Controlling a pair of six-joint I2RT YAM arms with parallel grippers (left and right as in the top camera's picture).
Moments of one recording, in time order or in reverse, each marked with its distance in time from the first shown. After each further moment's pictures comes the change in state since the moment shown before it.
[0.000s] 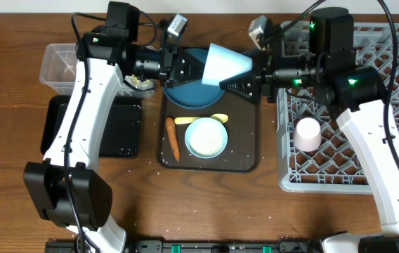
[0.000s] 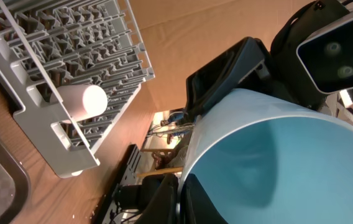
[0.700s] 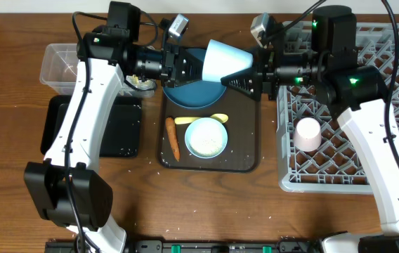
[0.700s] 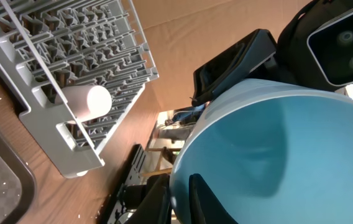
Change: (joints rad) left arm -0.004 0.000 0.000 0.005 -0.019 0.008; right arm -0.012 0.001 0.000 0.031 0.007 -0.006
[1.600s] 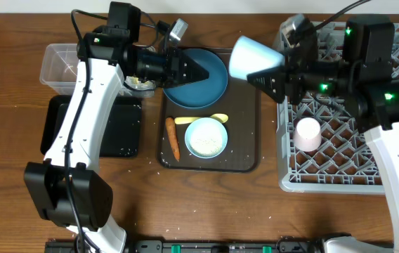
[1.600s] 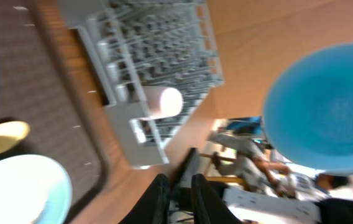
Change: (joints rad) left arm 0.000 0.000 0.000 -0.009 -0.284 0.007; right arm -0.097 -0.122 -0.005 -0.212 0.232 0.055
